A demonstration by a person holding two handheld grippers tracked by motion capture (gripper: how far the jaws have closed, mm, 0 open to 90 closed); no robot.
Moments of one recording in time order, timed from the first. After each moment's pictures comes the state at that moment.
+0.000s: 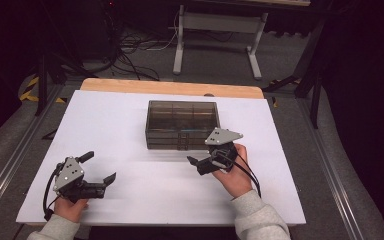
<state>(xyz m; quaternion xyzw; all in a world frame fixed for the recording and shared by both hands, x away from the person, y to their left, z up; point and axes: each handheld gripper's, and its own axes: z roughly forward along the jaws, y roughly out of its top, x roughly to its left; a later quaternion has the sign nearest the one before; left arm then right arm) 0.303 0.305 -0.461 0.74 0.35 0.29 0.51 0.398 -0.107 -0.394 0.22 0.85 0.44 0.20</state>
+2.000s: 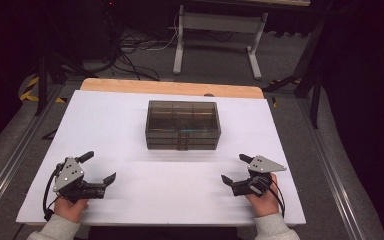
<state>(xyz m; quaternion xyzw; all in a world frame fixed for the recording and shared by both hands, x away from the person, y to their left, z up) 0.302 0.305 -0.461 0.74 0.34 0.29 0.51 0.363 -0.216 -0.466 0.29 0.80 0.49 0.20</state>
